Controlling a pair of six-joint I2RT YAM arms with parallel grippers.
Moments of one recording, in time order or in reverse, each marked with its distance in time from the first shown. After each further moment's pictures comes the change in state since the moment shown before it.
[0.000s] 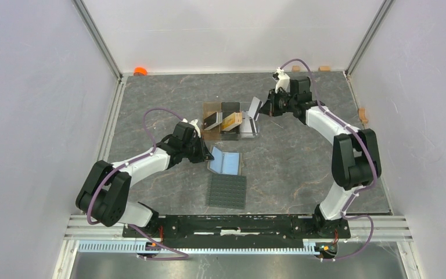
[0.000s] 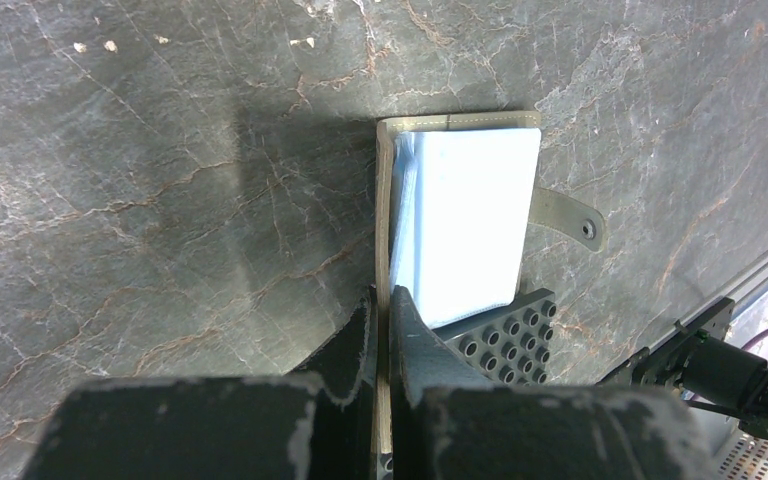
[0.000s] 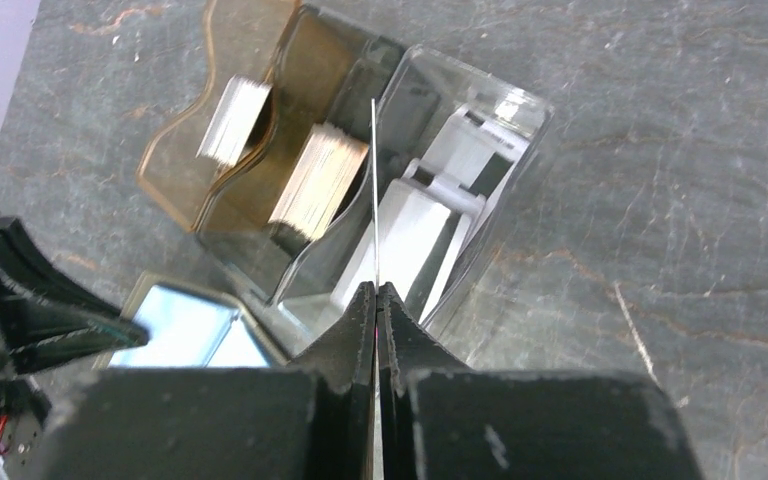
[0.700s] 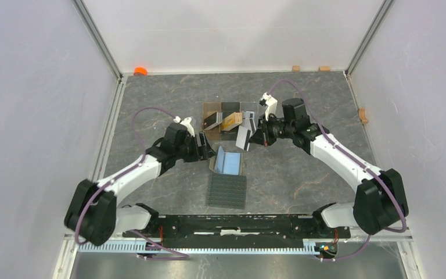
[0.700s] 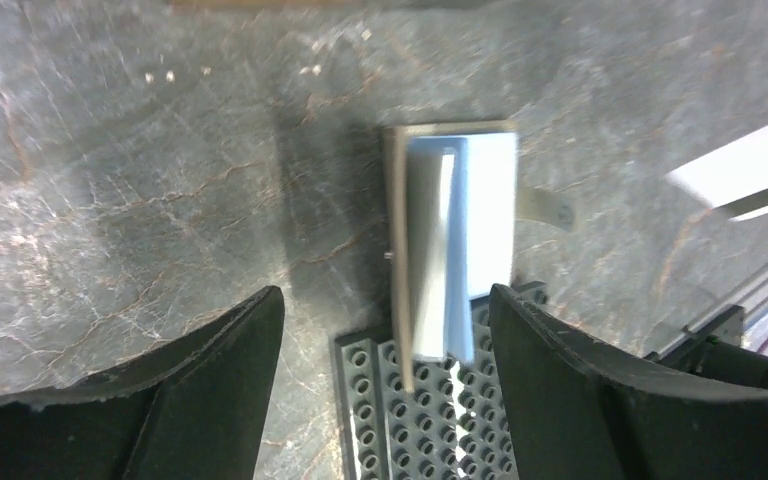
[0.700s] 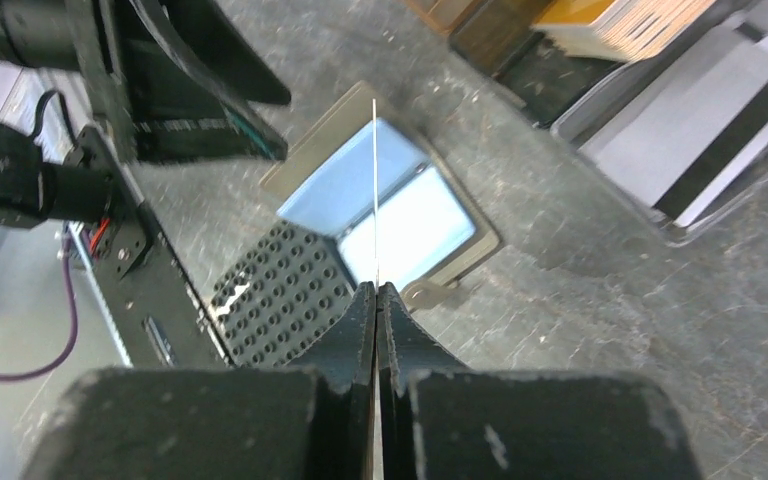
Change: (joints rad) left arm 0.016 -0.124 -0.045 -0.018 -0.045 0.046; right arm 0.205 -0.418 -0.299 -0.117 -0.066 -0.030
